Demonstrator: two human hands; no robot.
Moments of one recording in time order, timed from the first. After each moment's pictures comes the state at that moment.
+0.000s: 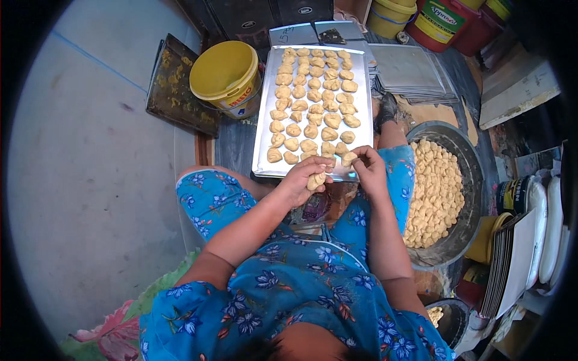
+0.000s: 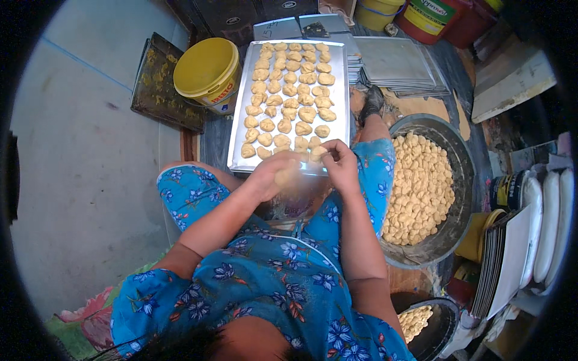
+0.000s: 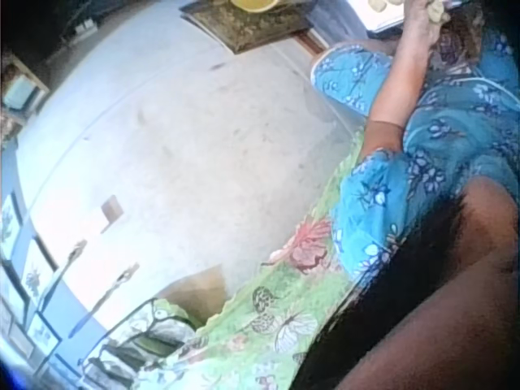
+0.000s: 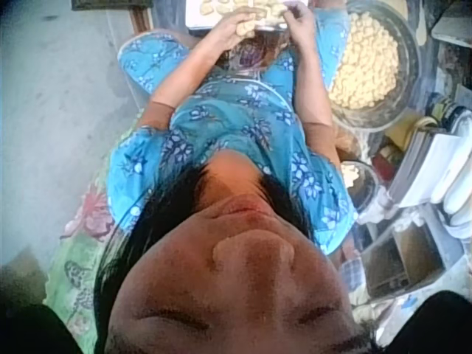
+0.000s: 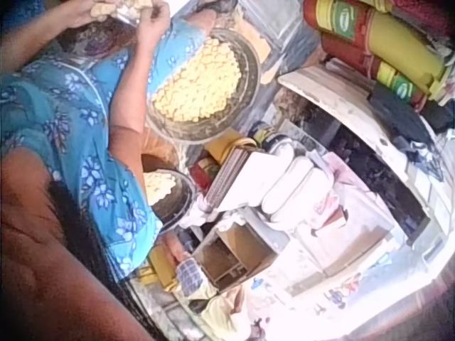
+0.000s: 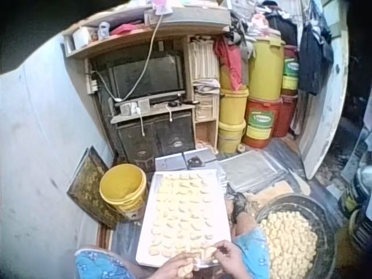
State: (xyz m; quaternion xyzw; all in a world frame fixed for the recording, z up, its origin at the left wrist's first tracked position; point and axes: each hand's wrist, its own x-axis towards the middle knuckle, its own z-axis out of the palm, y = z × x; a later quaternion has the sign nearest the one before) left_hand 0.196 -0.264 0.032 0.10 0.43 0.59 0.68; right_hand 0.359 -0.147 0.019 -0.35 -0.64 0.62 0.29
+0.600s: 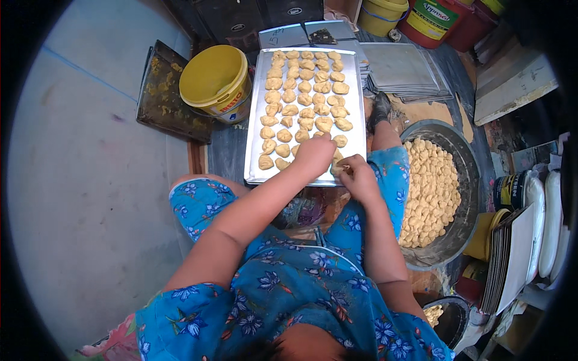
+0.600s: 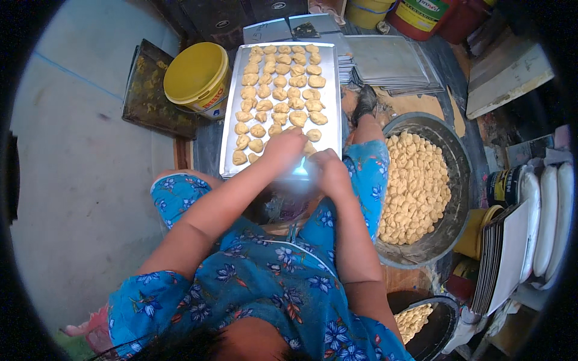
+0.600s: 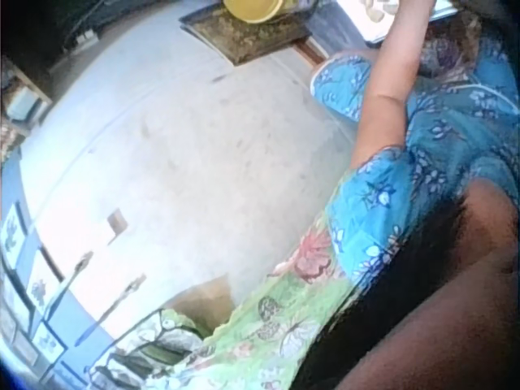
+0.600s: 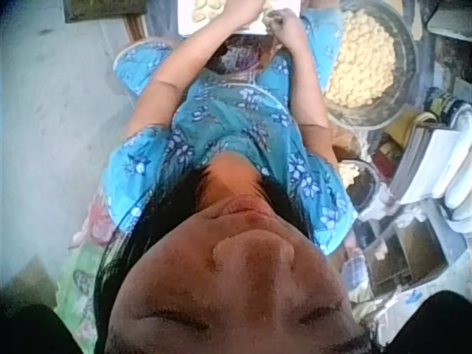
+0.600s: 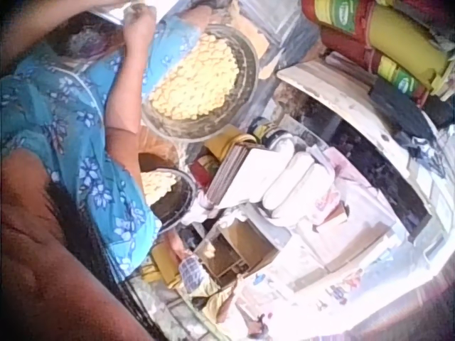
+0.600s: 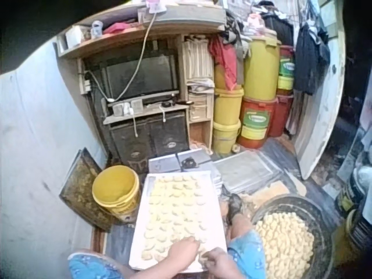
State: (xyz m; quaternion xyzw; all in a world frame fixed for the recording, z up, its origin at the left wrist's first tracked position) left_hand 0.192 -0.183 0.039 0.69 0.71 0.11 0.09; right_hand 0.357 -0.146 0.024 -0.39 -0.82 0.38 0.18
